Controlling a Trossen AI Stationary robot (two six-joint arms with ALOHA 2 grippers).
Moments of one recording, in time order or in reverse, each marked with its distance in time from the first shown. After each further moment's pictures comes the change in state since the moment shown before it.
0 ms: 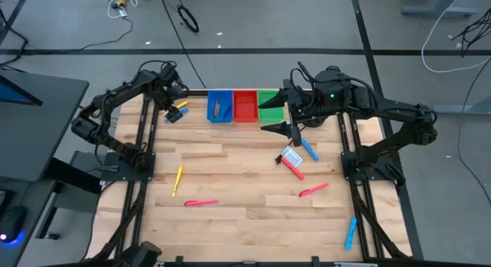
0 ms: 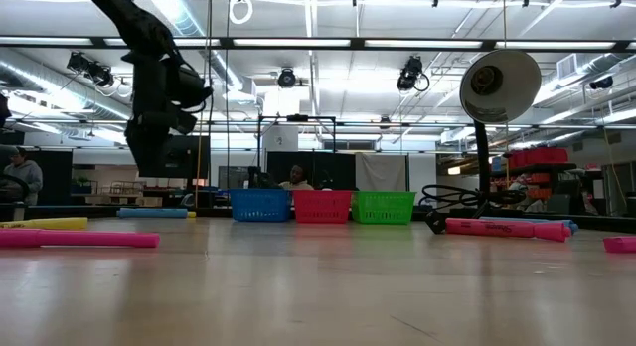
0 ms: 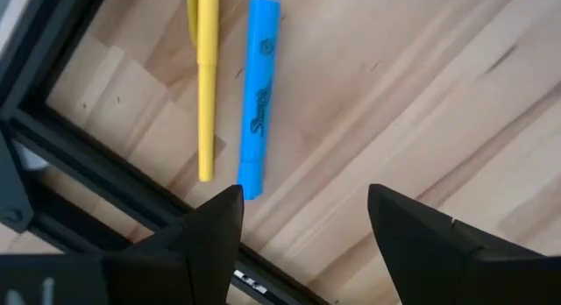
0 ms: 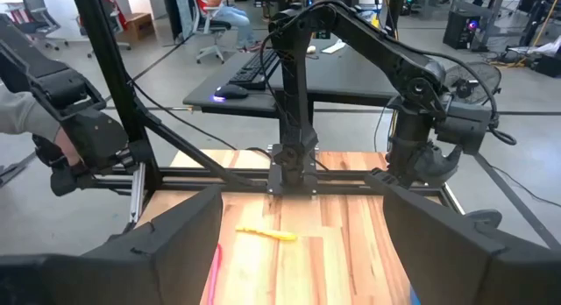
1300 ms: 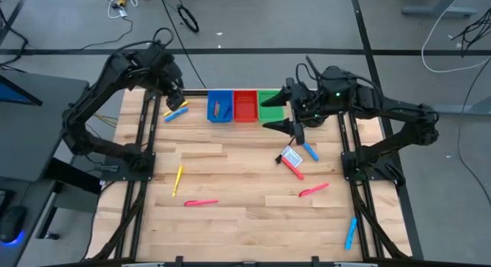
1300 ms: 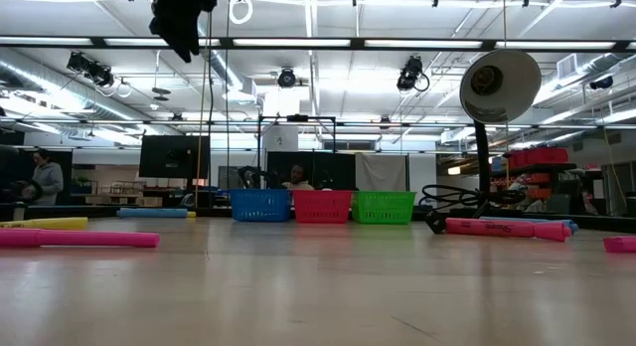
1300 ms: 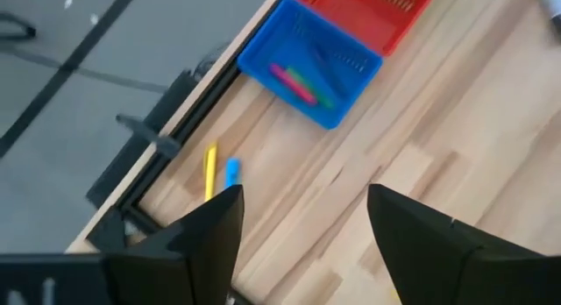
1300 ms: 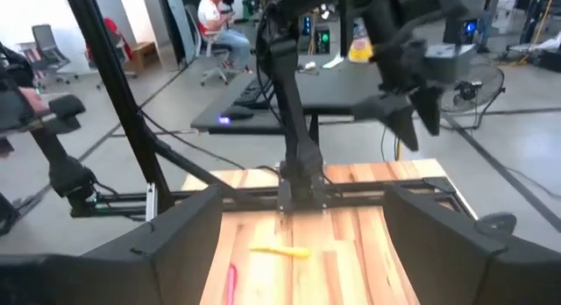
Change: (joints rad) left arm -0.318 -0.151 0.628 -0.376 -0.029 -0.266; right arm 0.004 -0.018 0.000 0.032 -0.001 0.084
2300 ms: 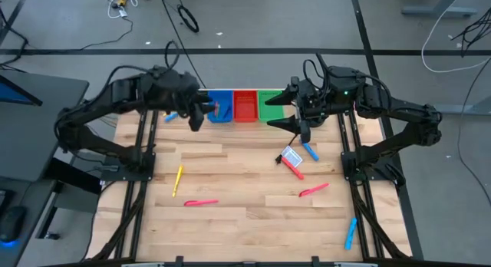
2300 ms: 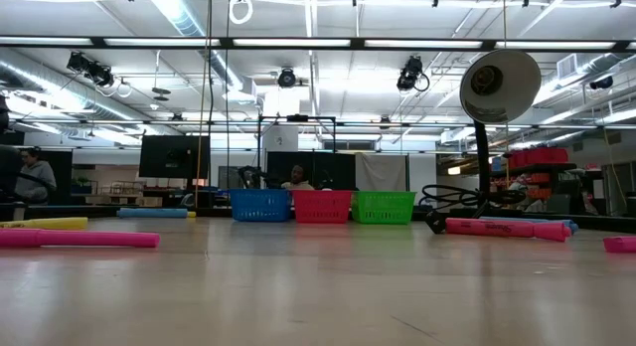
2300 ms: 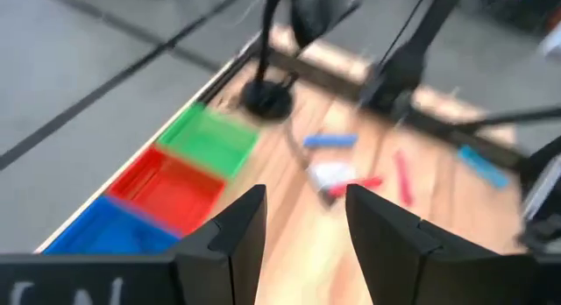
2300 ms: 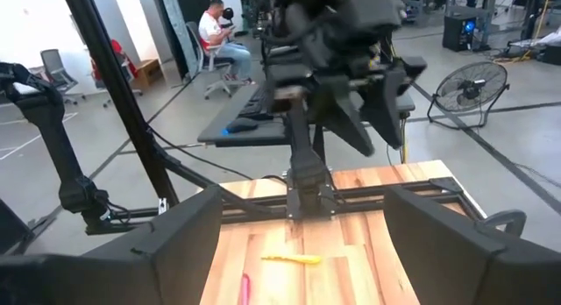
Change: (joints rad) left arm -0.526 -0.062 0.000 0.481 -0.058 -0.363; right arm 0.001 -0.033 0.000 0.003 0.001 0.060
